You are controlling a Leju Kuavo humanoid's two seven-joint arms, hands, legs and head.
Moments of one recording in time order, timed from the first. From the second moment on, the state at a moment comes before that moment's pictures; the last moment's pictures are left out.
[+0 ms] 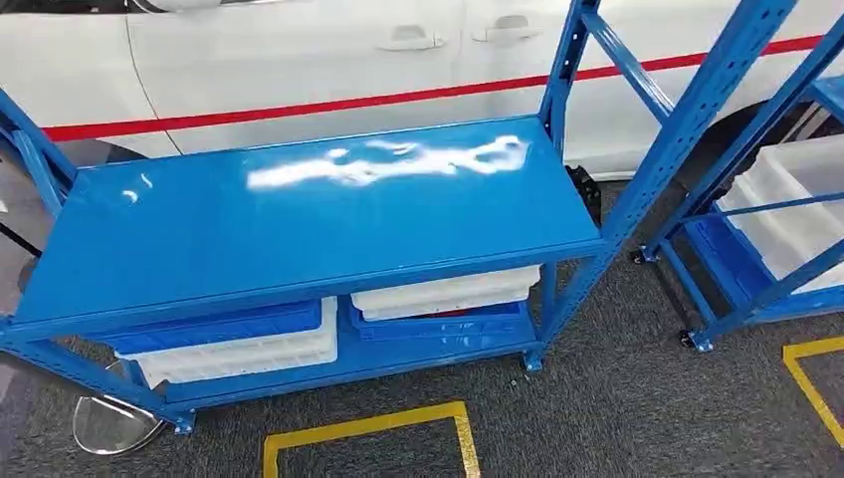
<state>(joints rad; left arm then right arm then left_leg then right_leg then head) -0.09 -0.15 -1.45 -0.10 1.49 0.32 -0.55 -0.01 0.12 -0.87 -0.21 0.76 -0.32 -0.05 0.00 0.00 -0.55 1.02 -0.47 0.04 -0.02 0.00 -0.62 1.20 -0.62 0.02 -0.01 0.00</state>
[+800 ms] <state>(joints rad) -0.08 -0.15 -1.42 -0.10 1.51 0.36 -0.49 -0.01 0.13 -0.89 -0.21 0.80 -0.28 -0.10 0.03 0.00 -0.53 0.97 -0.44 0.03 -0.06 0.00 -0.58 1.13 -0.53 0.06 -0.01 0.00</state>
